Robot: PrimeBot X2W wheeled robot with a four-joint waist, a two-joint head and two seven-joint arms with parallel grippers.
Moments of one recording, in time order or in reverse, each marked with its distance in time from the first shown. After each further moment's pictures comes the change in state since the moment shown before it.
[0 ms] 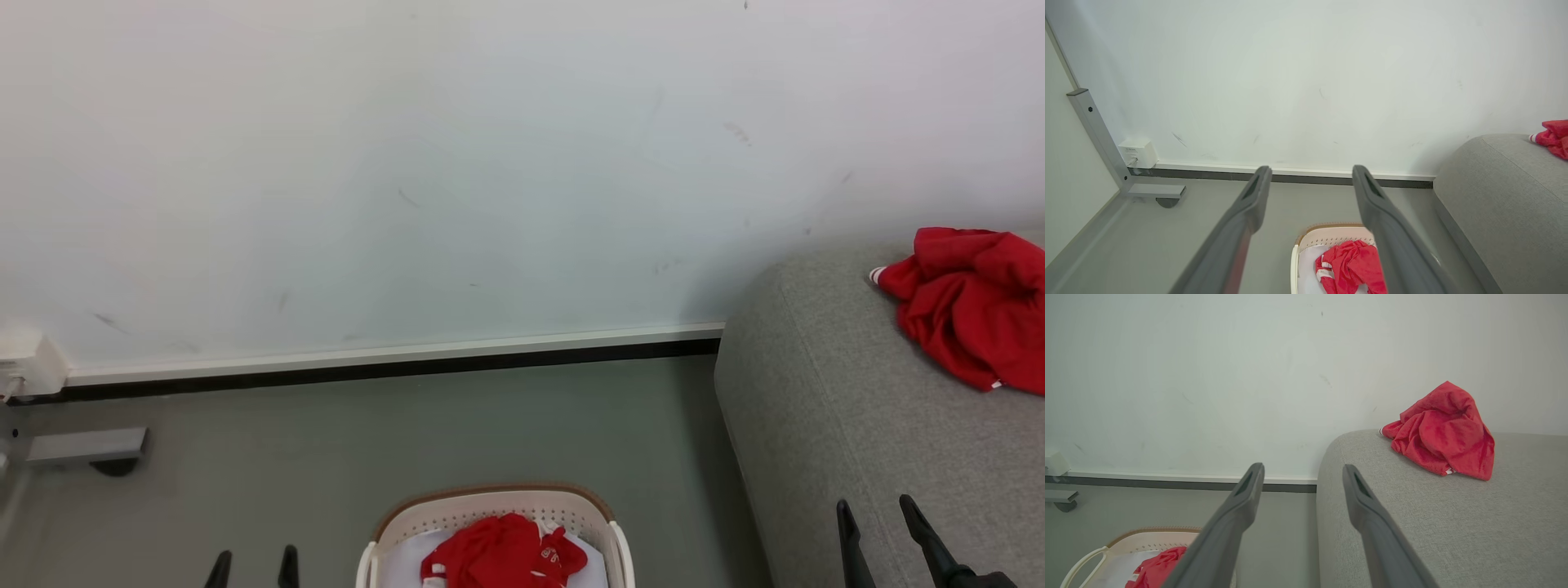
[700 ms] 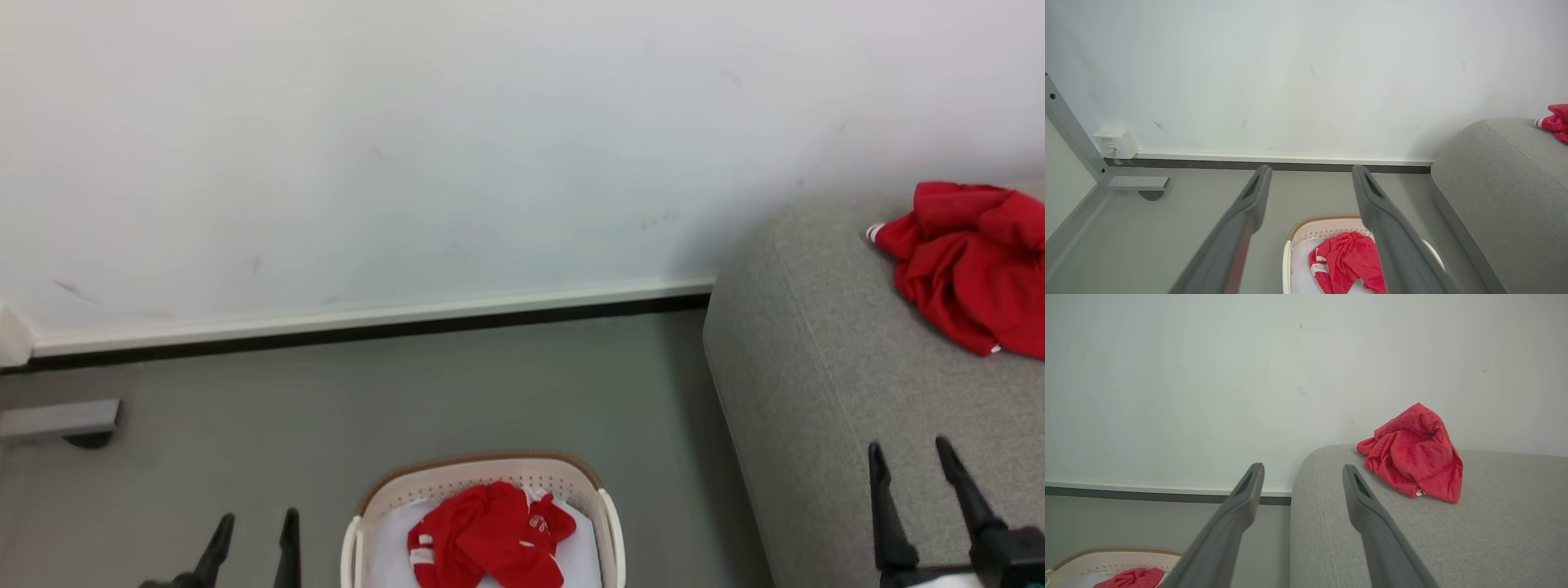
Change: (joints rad) left arm -0.134 0.154 -0.192 0.047 -0.185 0.125 0.000; right arm -0.115 0.001 -0.076 -0.028 -0.071 0.000 0.000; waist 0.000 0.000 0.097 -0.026
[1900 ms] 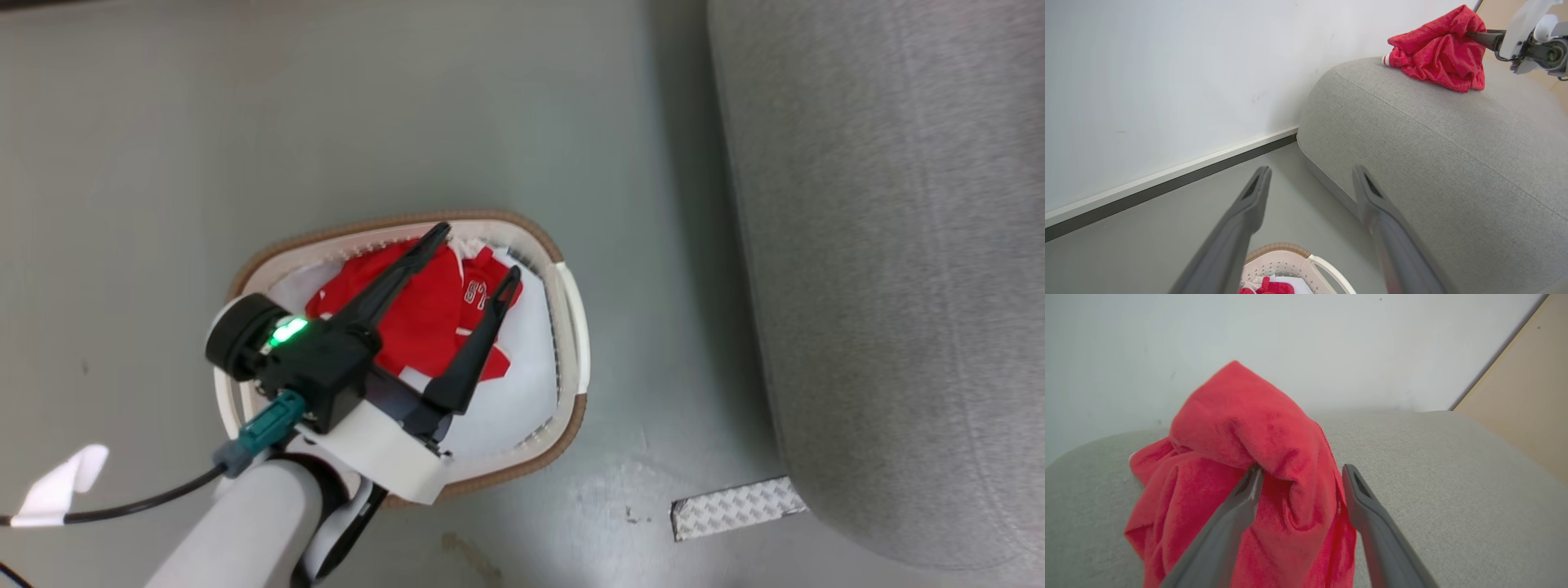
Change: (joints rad) left arm -0.528 0.087 -0.323 -0.306 0.102 -0.134 0.218; right arm -1.102 -0.234 -0.561 0.702 -0.323 0.000 0.119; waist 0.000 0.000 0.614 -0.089
